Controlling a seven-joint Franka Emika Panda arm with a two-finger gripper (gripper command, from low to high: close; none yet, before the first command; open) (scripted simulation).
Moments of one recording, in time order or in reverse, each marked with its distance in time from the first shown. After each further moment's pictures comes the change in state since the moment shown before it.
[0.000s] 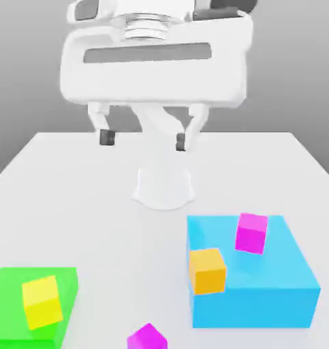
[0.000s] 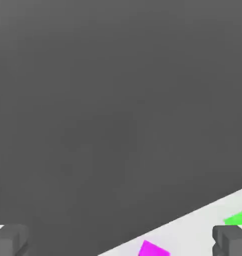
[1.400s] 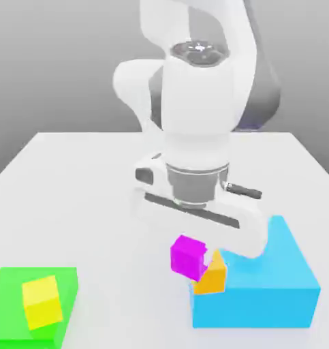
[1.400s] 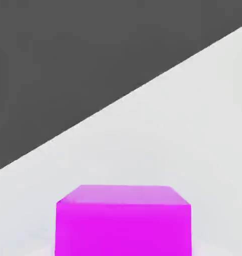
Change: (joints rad) arm 0.101 0.061 0.067 -0.156 0.110 -0.120 0.022
